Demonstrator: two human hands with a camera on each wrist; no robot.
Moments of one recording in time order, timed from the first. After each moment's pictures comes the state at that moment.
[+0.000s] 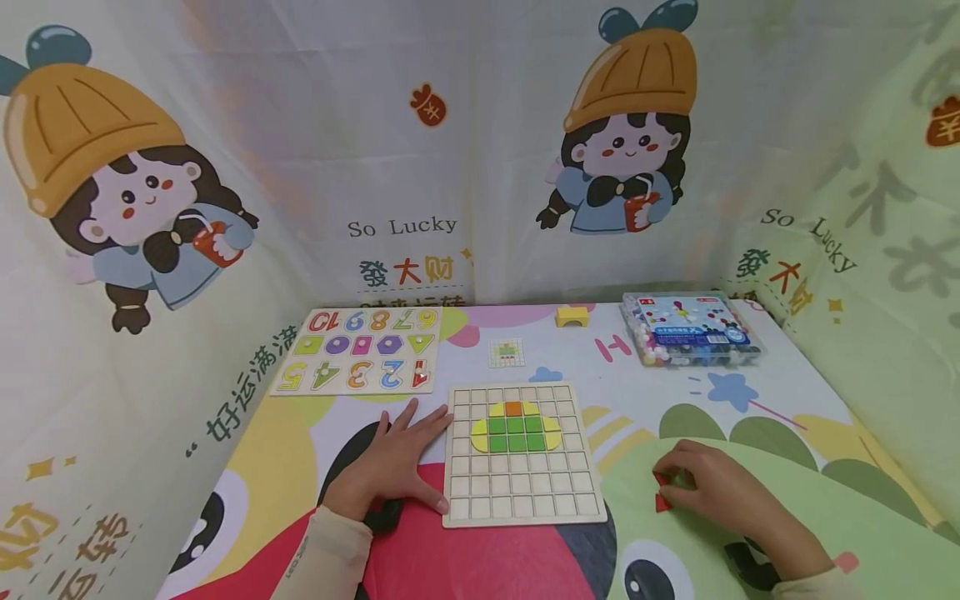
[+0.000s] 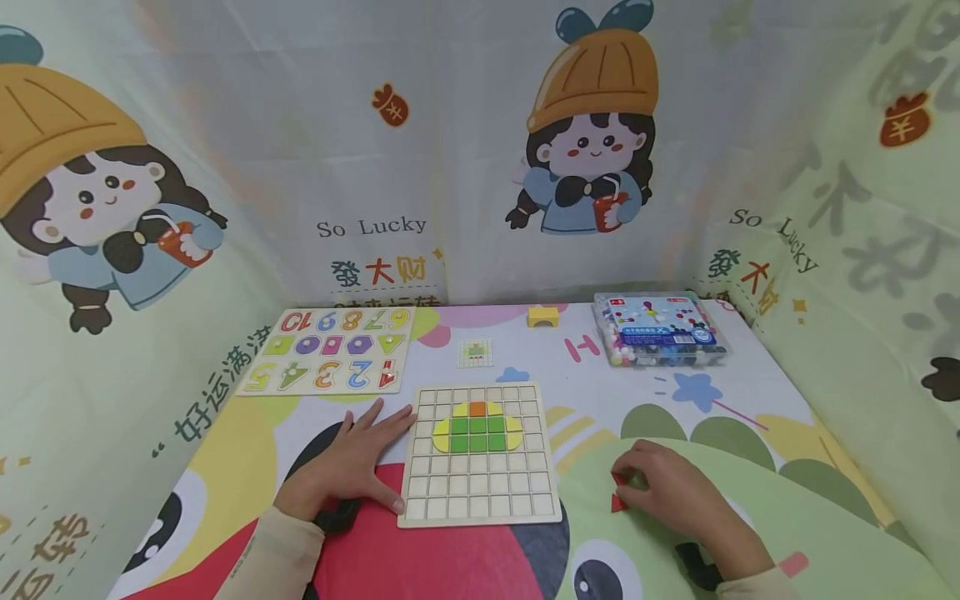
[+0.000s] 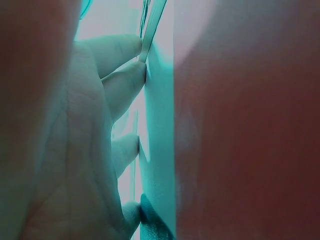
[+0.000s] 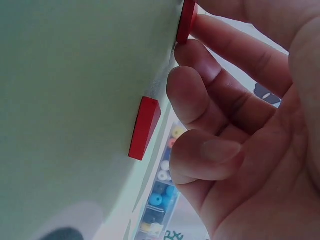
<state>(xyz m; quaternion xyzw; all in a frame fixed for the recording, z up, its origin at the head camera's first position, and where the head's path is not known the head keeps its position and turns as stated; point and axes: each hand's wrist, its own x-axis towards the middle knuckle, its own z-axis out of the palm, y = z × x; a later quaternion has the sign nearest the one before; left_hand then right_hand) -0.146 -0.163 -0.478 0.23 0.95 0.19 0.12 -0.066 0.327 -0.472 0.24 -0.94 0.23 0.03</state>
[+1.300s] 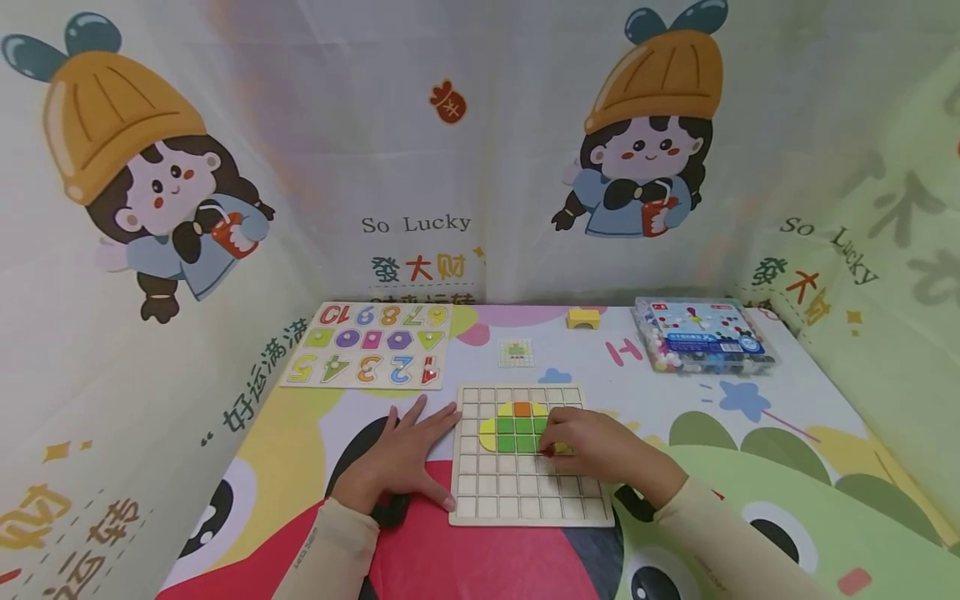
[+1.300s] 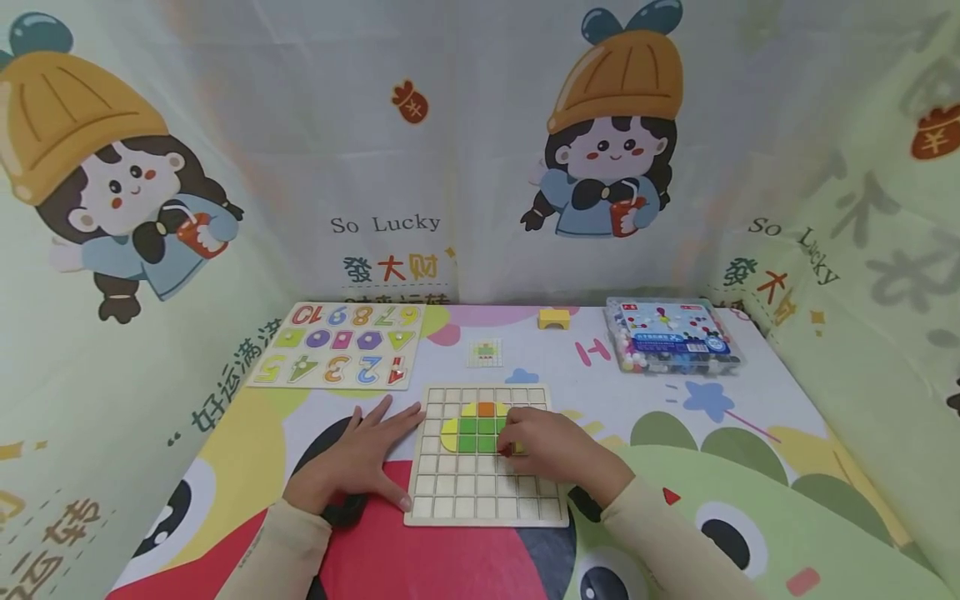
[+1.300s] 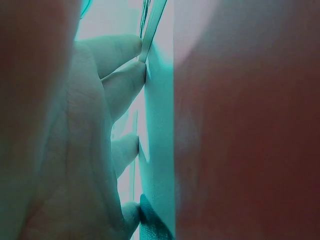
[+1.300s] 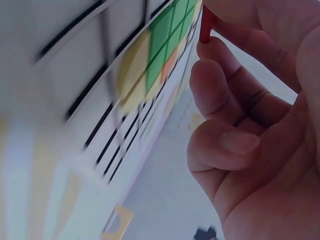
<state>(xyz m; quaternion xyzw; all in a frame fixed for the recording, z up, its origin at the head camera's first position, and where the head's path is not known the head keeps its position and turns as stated) -0.144 -0.161 -0.472 0.23 0.95 0.19 0.12 -0.133 0.181 -0.435 0.40 -0.90 0.15 0.00</state>
